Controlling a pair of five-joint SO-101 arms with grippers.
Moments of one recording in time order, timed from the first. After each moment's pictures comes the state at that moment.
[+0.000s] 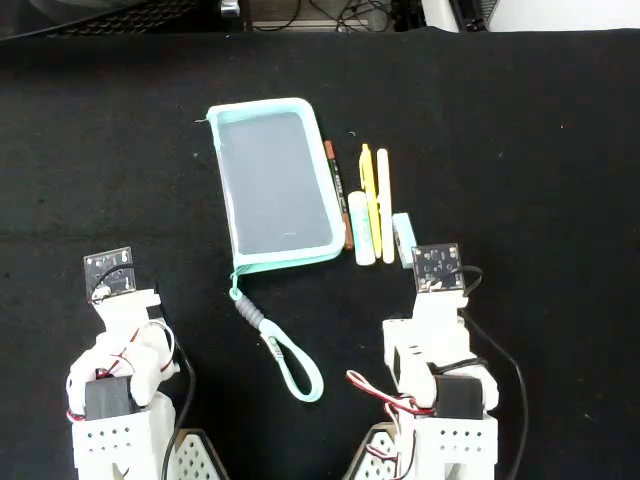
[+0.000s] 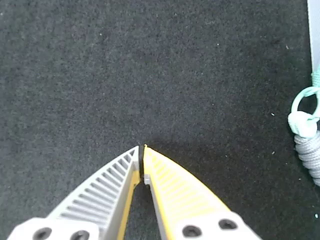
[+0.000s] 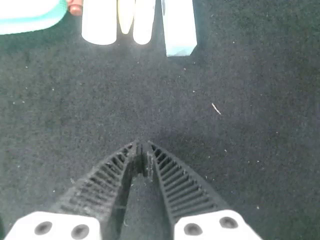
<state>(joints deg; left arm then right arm) -13.5 -102.7 96.6 72.3 4.3 3.1 -103.4 96.9 72.9 4.5</state>
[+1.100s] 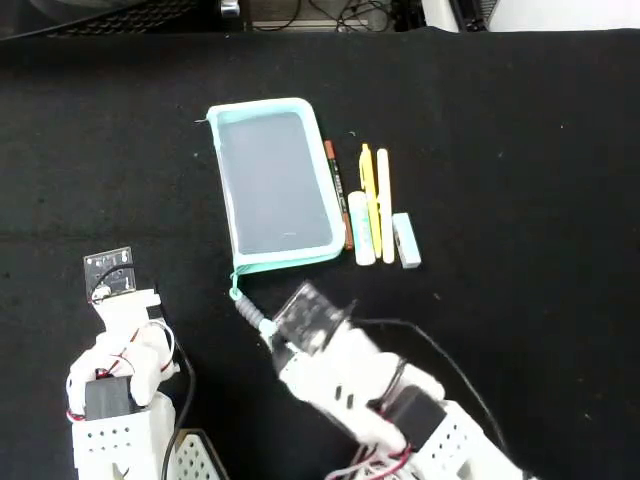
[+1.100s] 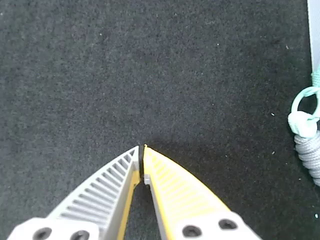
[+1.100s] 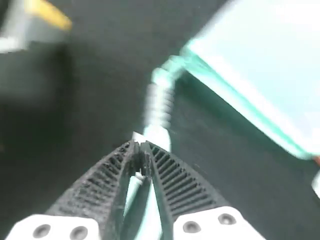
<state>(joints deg) -13.5 -102.7 96.6 72.3 4.3 -50.2 -103.4 96.7 55.7 4.4</state>
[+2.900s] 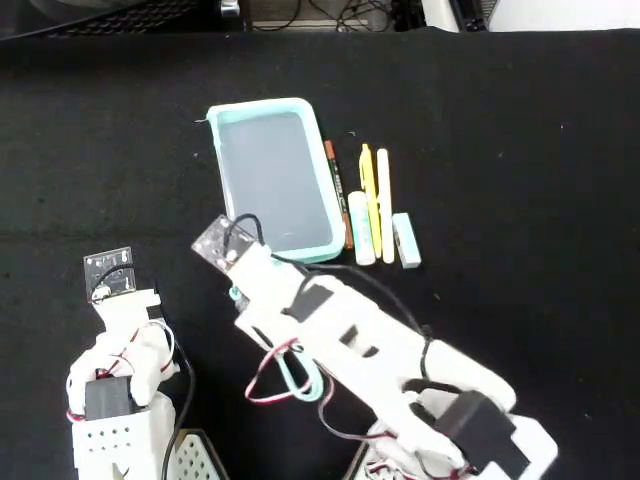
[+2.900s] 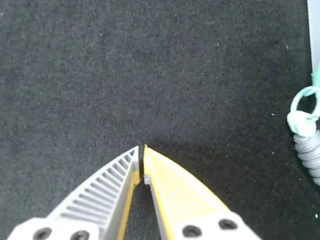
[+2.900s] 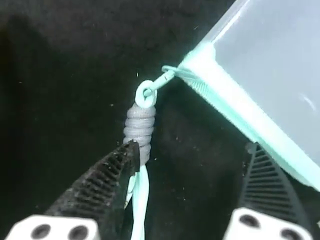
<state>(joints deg) -13.5 -102.7 96.6 72.3 4.3 -44.6 -15.4 54.7 35.6 6.4</state>
